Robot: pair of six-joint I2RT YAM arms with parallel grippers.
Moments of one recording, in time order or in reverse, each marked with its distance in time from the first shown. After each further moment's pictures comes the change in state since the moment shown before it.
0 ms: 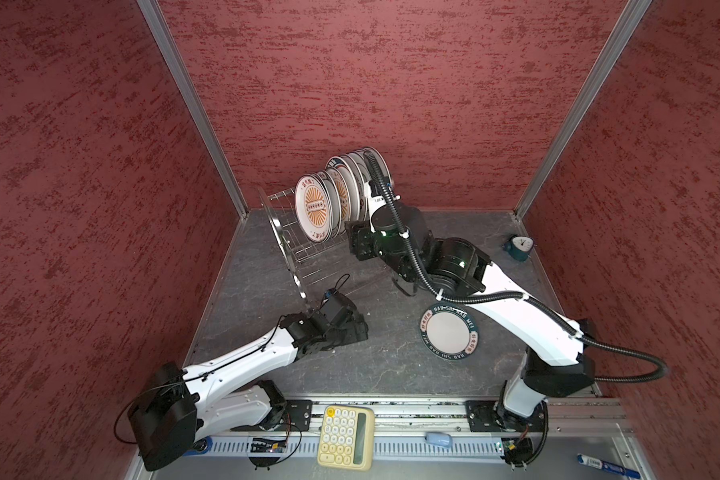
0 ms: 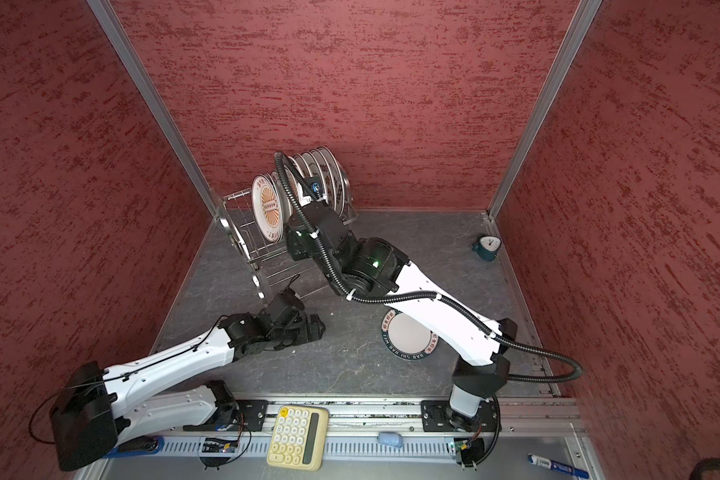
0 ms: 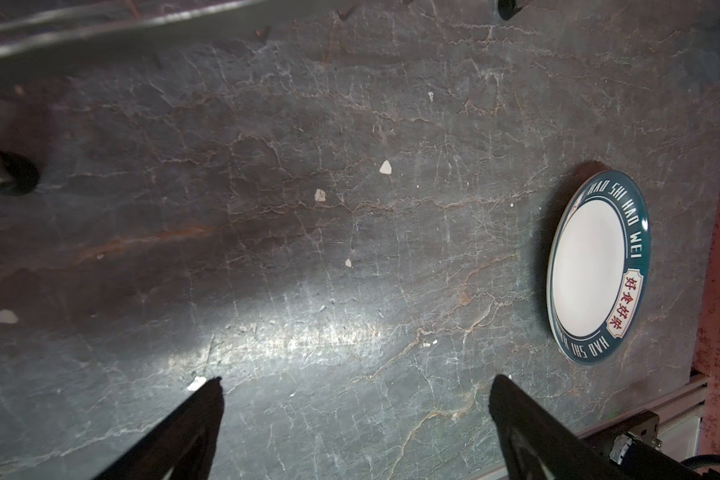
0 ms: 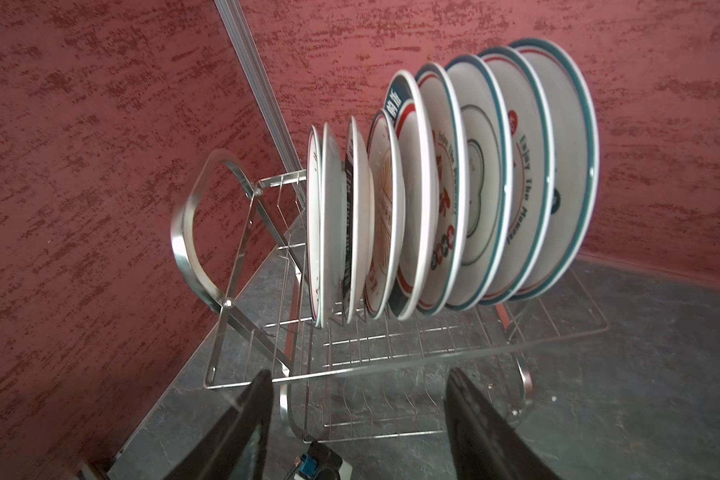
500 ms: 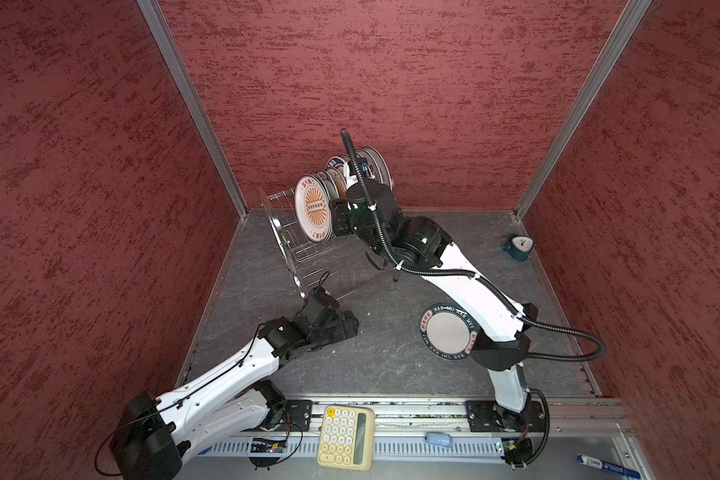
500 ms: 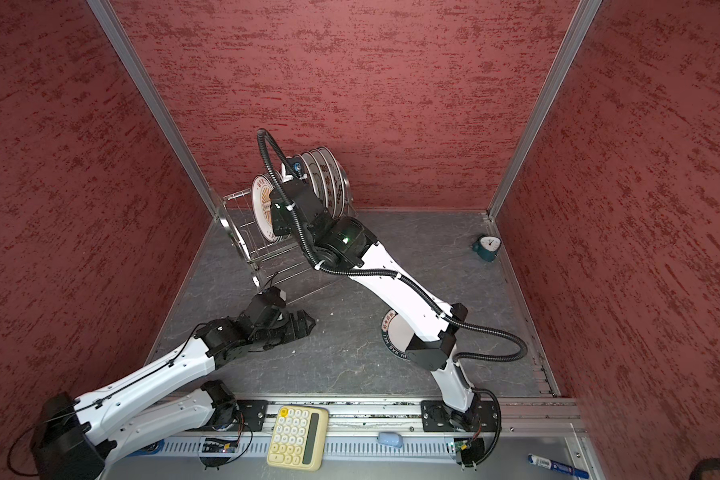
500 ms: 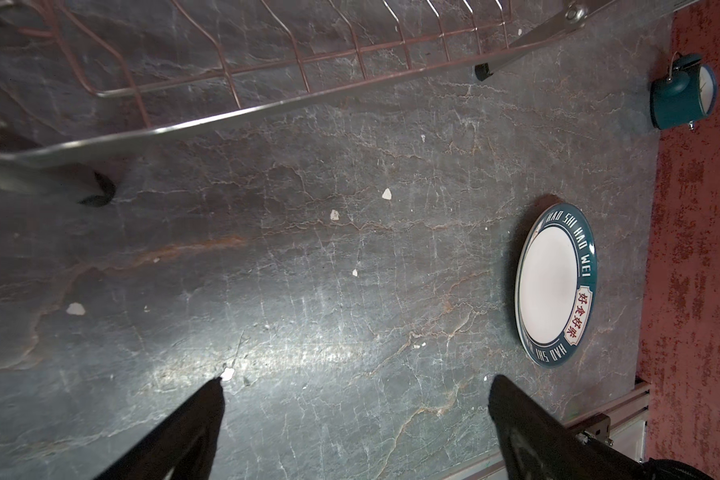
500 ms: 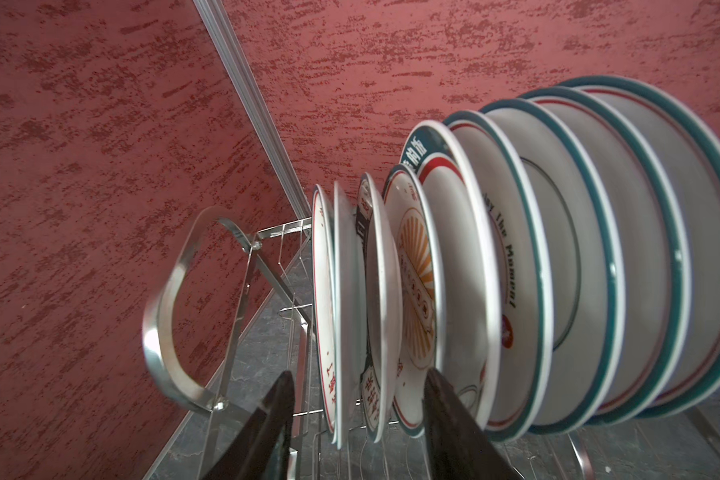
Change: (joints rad) left arm 0.096 -0.161 -0.043 -0.037 0.035 0.020; right arm -0.090 0.306 0.398 -0.060 -0.055 -0.004
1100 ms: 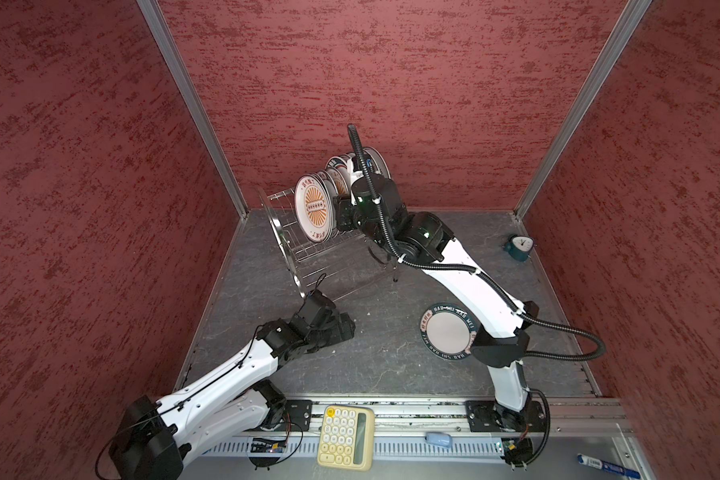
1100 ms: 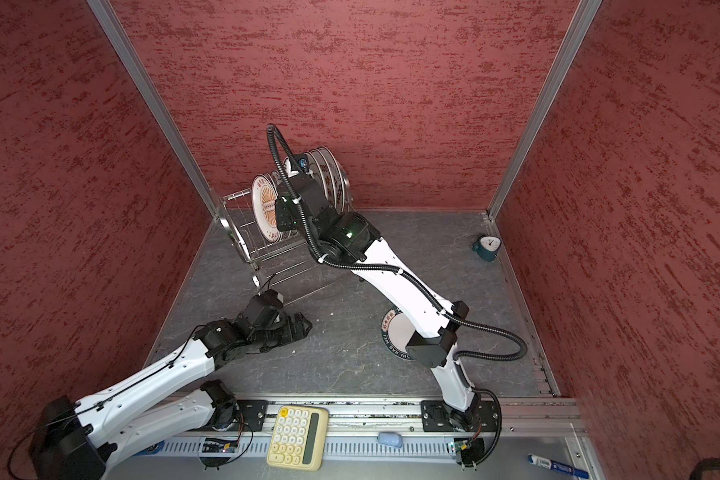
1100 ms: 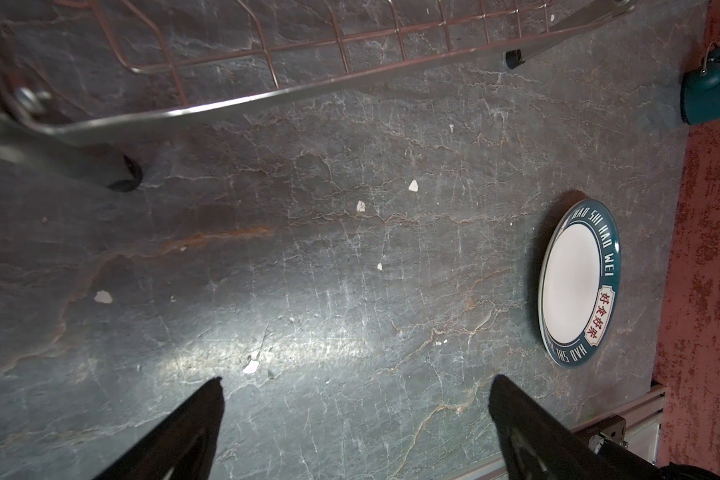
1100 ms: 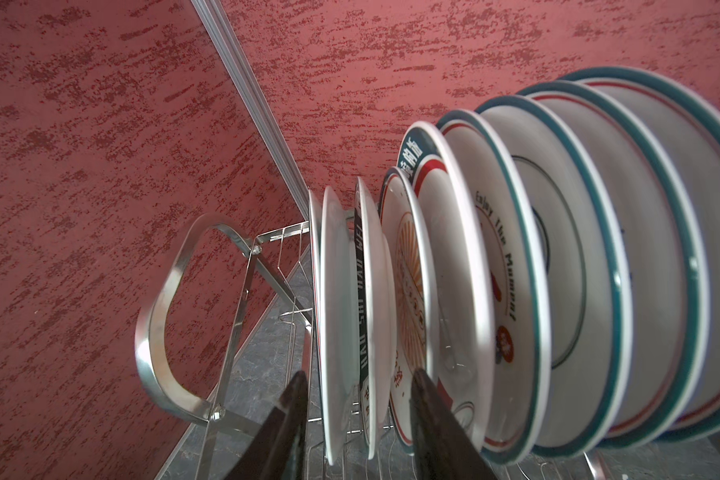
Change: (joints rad) left arm 0.027 -0.004 -0.031 -0.010 0.025 0.017; right arm -0.031 0.002 0.000 0.010 -0.065 0.016
